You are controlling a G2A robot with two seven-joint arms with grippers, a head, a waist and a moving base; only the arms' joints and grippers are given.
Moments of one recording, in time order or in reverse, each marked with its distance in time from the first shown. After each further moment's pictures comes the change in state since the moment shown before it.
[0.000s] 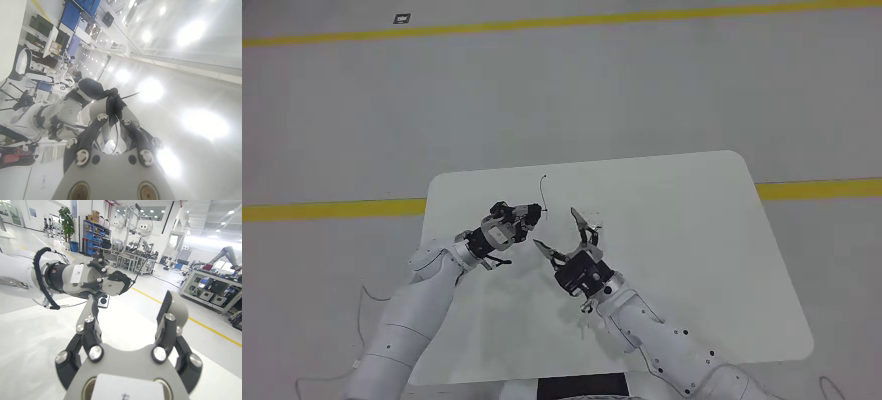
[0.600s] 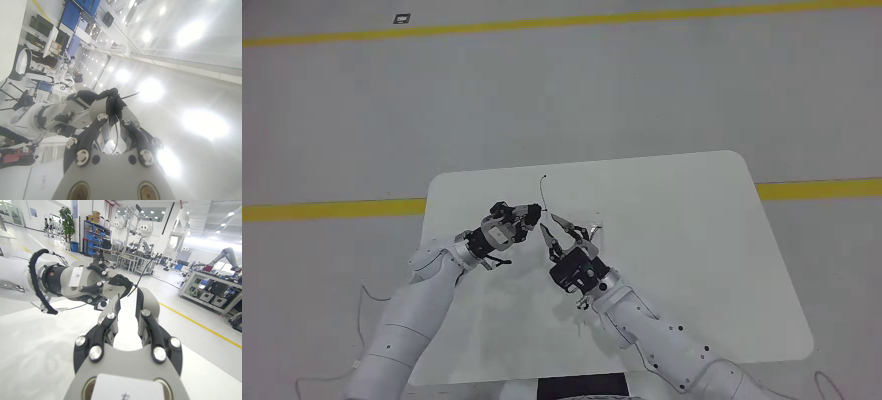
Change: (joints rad) left arm 0.000 0.000 0.000 0.000 0.000 0.000 0.000; right arm 0.026 -0.020 -0.012 0.024 0.000 0.004 0.003
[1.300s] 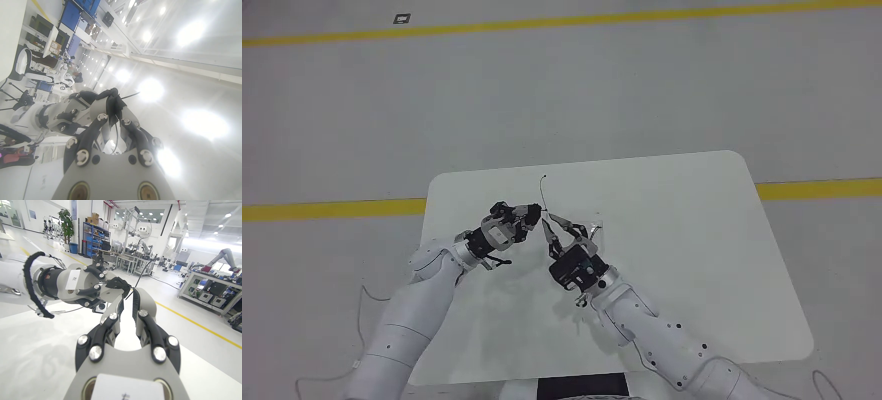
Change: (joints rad) left arm 0.000 0.000 0.000 0.000 0.000 0.000 0.000; right arm 0.006 -0.016 0.009 0.014 0.000 -0.001 -0.012
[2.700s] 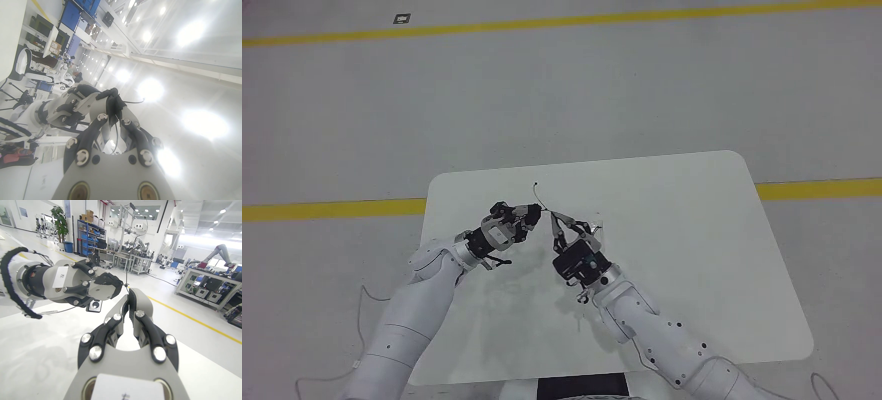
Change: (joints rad) left arm 0.000 0.000 0.000 0.000 0.000 0.000 0.000; right arm -0.016 -0.020 0.041 0.017 0.000 -0.004 0.004
